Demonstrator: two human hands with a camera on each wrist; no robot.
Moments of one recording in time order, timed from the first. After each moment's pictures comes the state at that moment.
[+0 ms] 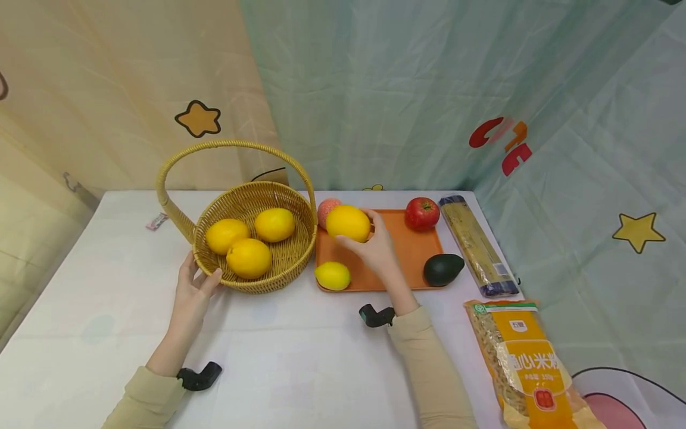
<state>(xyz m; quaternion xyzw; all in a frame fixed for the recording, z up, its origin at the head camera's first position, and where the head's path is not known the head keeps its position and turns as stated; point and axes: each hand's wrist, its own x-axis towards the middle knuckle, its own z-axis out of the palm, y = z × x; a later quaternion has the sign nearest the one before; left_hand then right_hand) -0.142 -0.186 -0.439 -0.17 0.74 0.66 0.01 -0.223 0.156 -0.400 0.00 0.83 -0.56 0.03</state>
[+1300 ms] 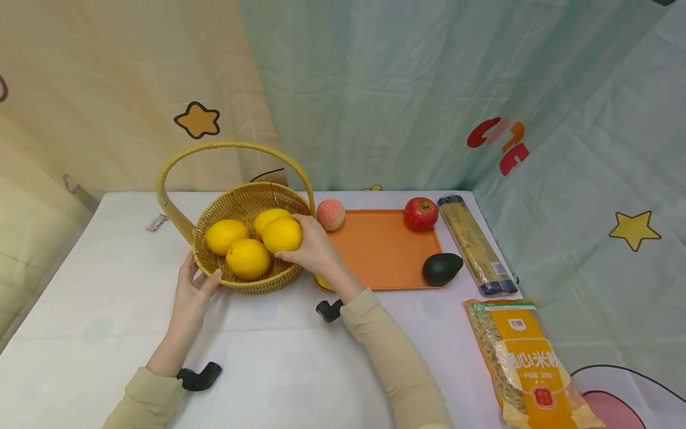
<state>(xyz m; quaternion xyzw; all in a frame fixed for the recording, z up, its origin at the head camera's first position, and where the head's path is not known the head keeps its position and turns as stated) -0.141 -0.186 -0.438 -0.16 0.74 0.66 0.01 -0.234 0.054 -0.404 -0.17 0.89 -0.41 0.03</state>
